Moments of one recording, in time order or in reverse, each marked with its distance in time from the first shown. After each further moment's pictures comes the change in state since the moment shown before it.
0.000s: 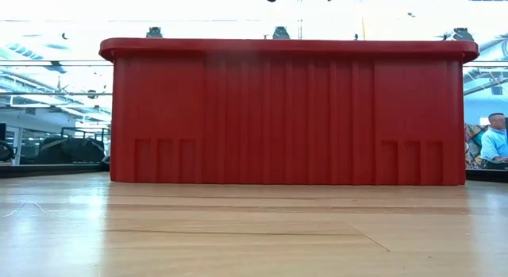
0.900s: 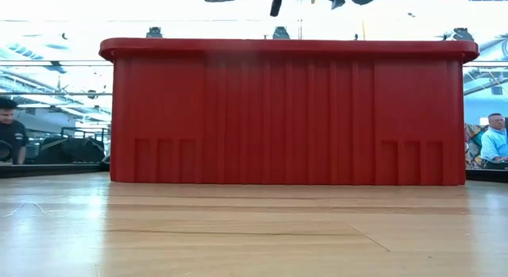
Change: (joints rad) left arm -0.013 -0.228 0.044 -0.262 0.067 0.481; right arm -0.080 0.000 0.001 -0.139 -0.177 0.035
